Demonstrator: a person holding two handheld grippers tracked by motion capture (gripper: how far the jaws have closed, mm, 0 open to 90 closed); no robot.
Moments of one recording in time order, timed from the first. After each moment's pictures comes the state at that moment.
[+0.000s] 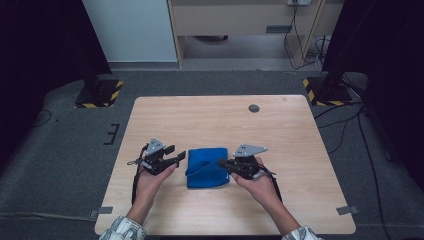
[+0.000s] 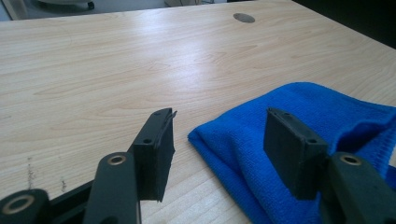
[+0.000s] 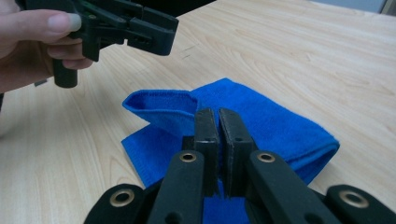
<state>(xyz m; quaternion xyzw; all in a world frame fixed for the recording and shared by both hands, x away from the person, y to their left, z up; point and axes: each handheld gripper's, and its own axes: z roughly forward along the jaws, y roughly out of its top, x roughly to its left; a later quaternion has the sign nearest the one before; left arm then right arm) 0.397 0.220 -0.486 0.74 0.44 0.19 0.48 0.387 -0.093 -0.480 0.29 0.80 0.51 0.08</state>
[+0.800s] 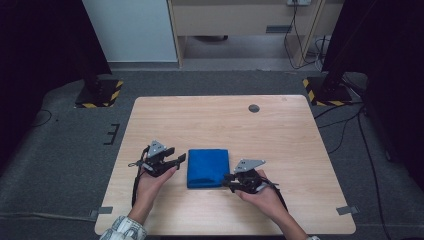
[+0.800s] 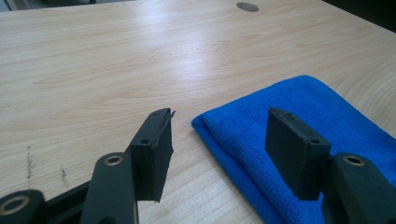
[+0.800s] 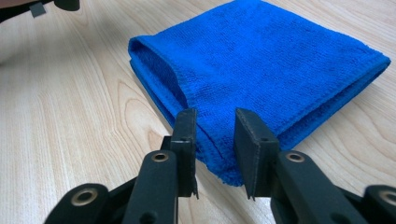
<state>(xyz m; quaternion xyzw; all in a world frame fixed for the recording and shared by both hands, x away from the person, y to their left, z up) 0.395 0.218 -0.494 0.74 0.44 0.19 0.47 0.365 -0.102 -0.515 0.28 0.84 0.45 0.05</state>
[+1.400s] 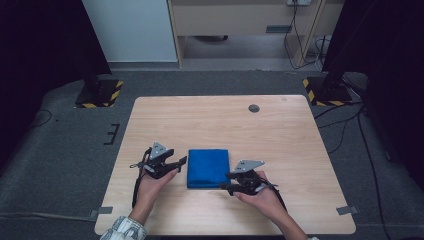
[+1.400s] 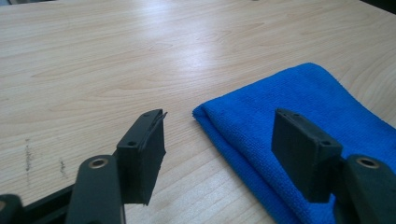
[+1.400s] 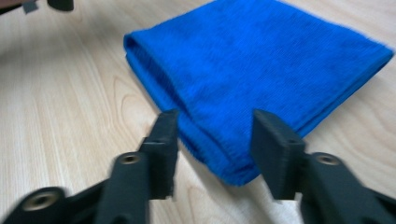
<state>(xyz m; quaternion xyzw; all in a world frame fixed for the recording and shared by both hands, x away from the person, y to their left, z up) 0.393 0.217 -0.499 0.75 0.44 0.20 0.45 0.364 -0.100 -0.517 0.29 0.84 0.45 0.06</state>
